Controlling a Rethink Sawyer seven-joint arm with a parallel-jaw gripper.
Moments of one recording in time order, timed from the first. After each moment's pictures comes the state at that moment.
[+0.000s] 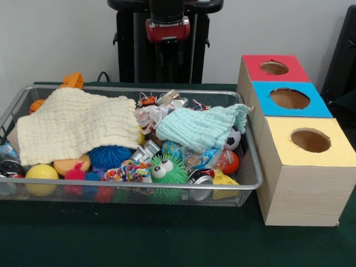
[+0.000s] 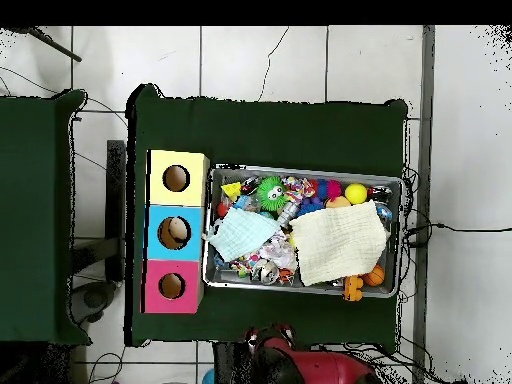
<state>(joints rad) -0.54 -0.69 0.04 2.33 -0.50 -0.05 1.57</state>
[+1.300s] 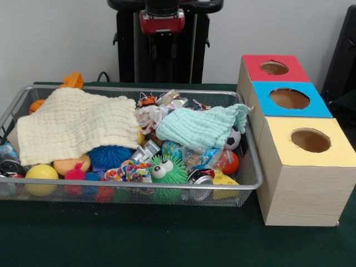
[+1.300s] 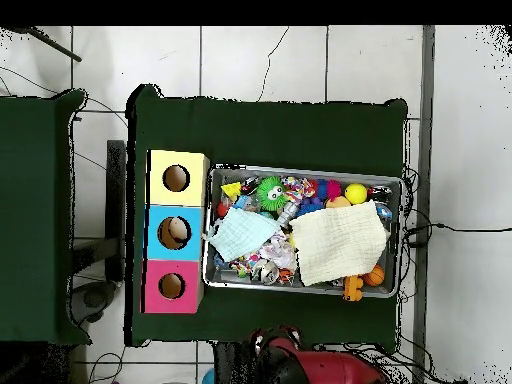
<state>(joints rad) -0.55 -0.78 0.04 2.33 -0.50 0.08 1.57</state>
